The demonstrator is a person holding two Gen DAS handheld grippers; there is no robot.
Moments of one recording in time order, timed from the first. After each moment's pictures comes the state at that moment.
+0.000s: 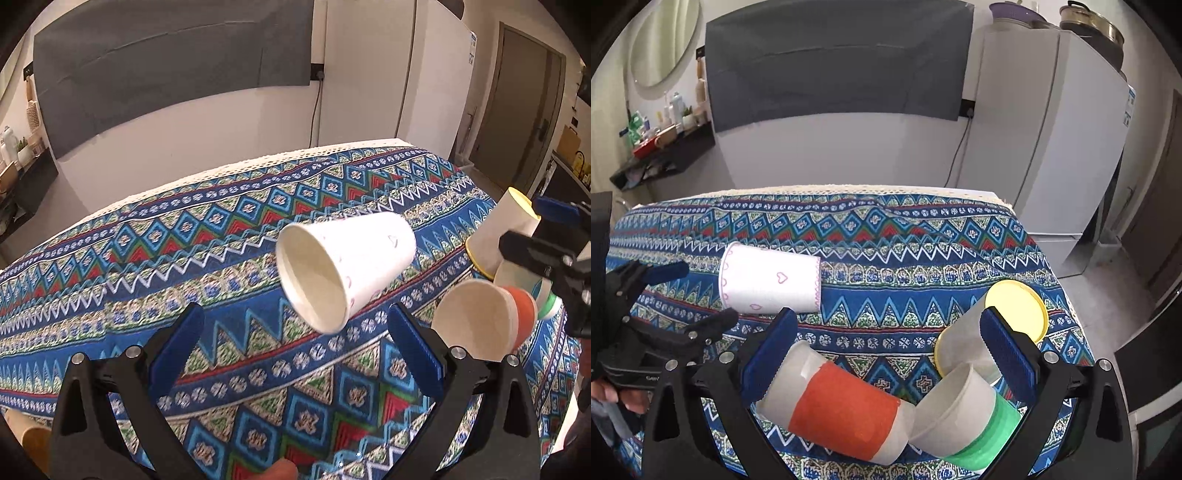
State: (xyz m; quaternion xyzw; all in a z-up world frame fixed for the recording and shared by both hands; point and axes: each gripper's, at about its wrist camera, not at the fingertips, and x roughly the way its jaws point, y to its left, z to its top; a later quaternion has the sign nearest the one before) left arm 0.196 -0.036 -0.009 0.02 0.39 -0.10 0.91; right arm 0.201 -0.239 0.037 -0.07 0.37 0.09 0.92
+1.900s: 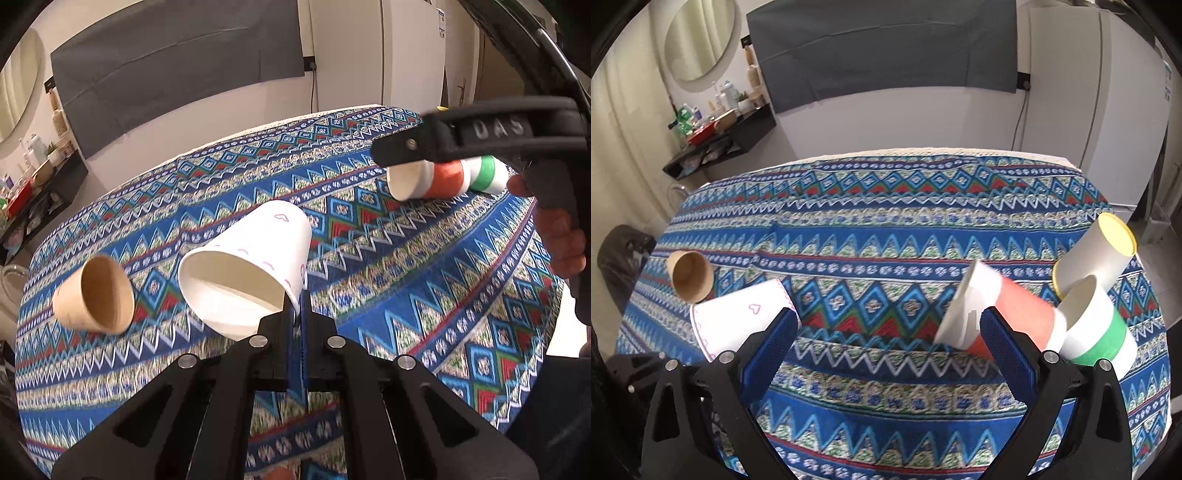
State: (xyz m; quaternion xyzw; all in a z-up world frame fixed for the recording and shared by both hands) left arm 0.014 -0.006 -0.008 0.08 0.40 -0.08 0.91; right arm 0.122 -0.159 0.036 -0.02 0.42 0.19 0.89
